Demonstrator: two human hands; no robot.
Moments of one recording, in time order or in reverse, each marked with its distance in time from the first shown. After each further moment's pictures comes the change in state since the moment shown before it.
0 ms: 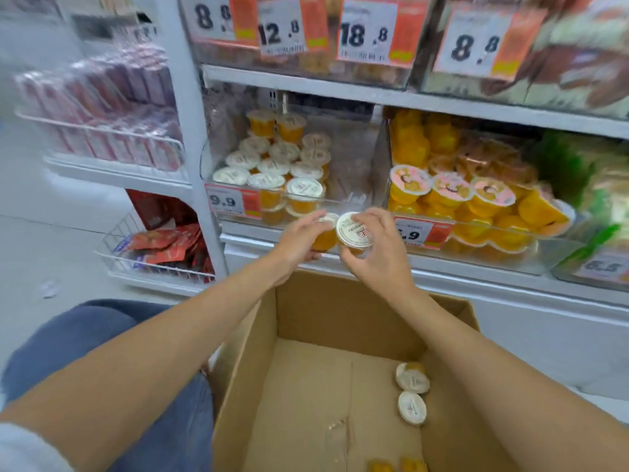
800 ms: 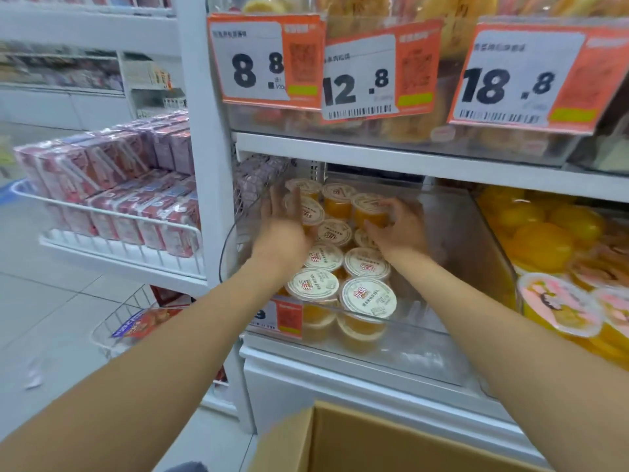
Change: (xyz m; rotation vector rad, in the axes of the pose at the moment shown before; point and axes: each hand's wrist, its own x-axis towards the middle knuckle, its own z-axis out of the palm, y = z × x) left_hand 0.198 0.050 -0.139 1.333 0.483 0.335; right_hand 0.246 0.037 0.126 0.073 -0.045 0.287
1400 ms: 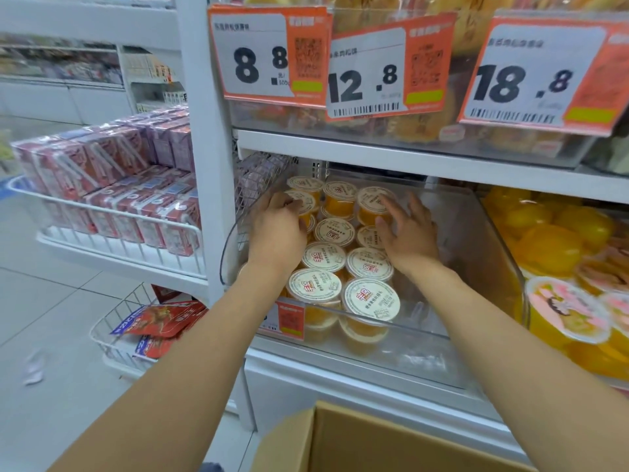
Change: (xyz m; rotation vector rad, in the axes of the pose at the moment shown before) left_hand -0.003 -0.002 -0.004 -0.056 0.276 0.050; right_hand -0.006 0.006 -0.012 -0.349 -0.056 -0.128
